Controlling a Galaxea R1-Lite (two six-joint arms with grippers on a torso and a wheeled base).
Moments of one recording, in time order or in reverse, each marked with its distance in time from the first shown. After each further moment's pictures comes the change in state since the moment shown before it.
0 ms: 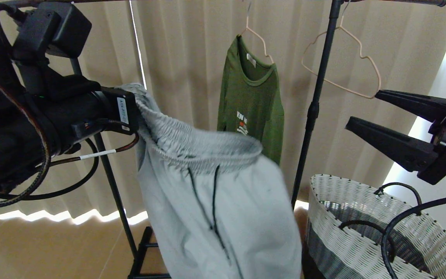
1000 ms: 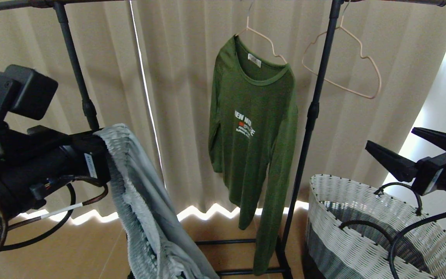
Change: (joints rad) left arm 0.097 -0.148 0.335 -0.150 -0.198 -0.013; right arm -0.144 -0.009 0.174 -0.032 -0.348 -0.033
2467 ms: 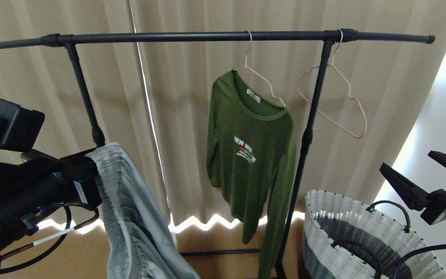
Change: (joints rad) left arm 0.049 -0.026 0.173 -0.164 -0.061 -0.004; right arm -0.063 0.000 0.286 -0.351 0.005 0.000
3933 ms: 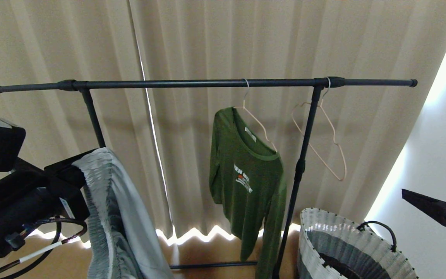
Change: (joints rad) left arm 0.000 -0.053 0.094 -0.094 -0.001 0.091; right arm -0.083 -0.171 -0.464 1.098 -0.005 -0.019
